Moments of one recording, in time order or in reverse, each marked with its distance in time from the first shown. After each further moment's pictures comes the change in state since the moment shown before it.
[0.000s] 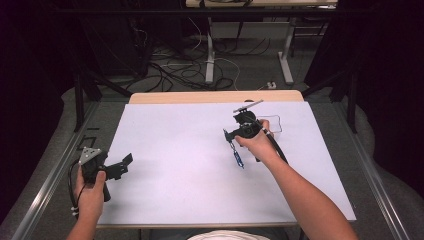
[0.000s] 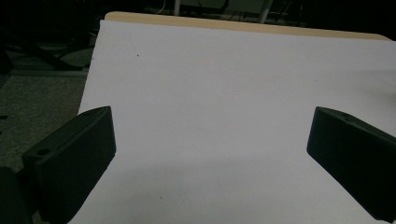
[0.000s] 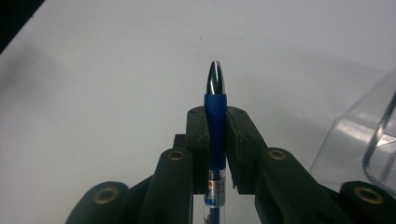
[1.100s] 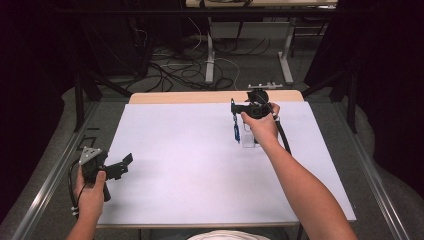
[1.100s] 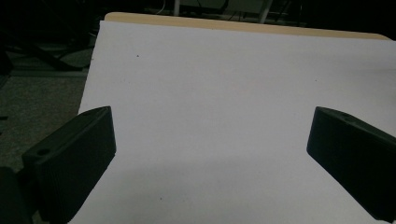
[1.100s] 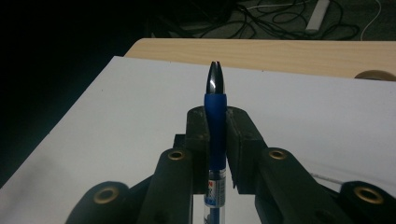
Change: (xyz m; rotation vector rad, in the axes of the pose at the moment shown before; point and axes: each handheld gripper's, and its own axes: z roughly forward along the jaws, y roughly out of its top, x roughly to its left) left arm 0.000 0.000 0.001 0.000 -0.001 0.003; right arm -0.014 0.038 -0.039 -0.340 -0.048 0.113
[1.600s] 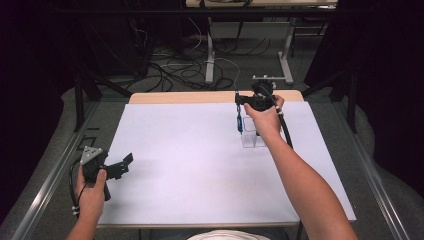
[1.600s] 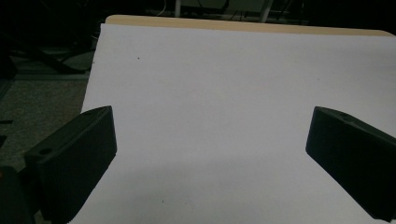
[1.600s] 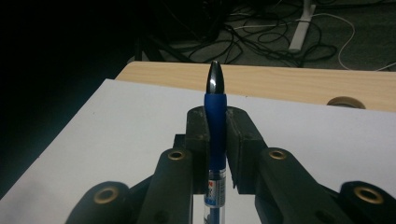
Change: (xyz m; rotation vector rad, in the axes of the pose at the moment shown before) left arm -0.002 0.001 0.001 0.001 0.007 0.020; right arm -0.002 0.021 -0.012 -0.072 -0.047 -0.010
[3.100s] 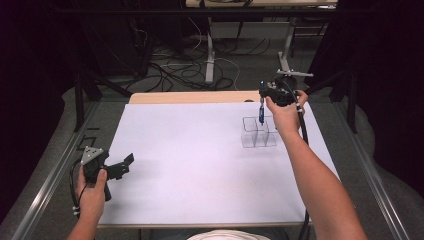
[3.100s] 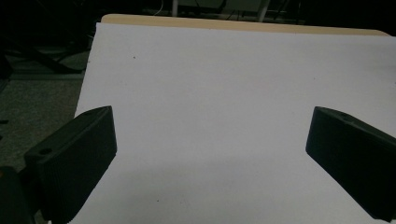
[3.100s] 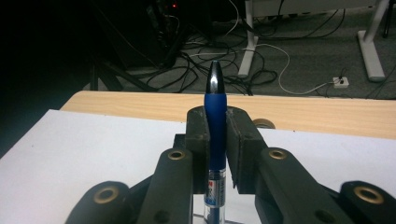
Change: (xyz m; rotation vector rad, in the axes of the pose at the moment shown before) left arm -0.002 0.000 0.000 0.000 -0.009 -0.001; right arm -0.045 0.013 -0.032 -0.122 -0.174 -0.006
